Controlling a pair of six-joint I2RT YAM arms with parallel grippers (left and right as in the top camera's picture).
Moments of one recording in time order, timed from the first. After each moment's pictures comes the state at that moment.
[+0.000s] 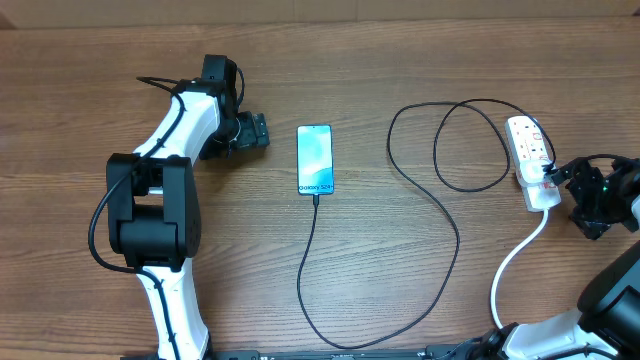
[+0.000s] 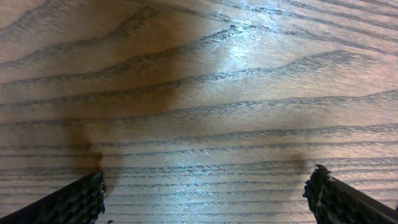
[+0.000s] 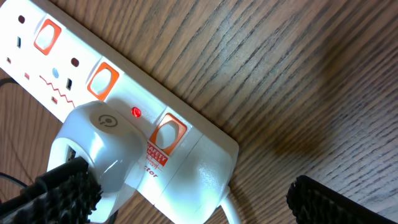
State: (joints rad) left arm -0.09 2.19 1.62 -0.84 0.04 -0.32; right arm -0.71 1.77 1.11 -0.67 -0.36 0.28
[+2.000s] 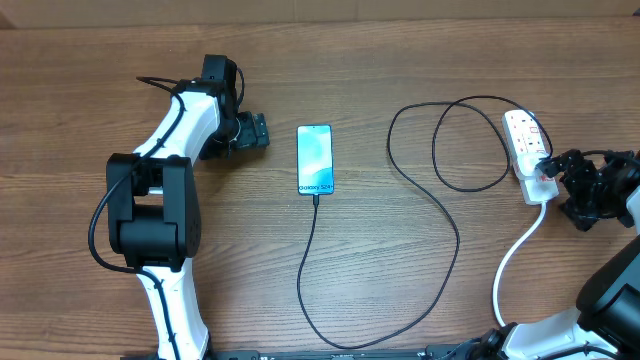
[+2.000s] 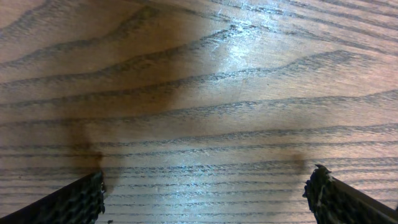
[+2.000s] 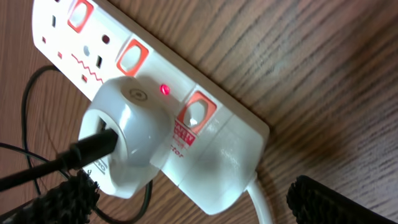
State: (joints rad) left arm -0.09 2.19 1.62 -0.84 0.04 -0.32; right arm -0.69 1.78 1.11 -0.65 -0.44 0.28
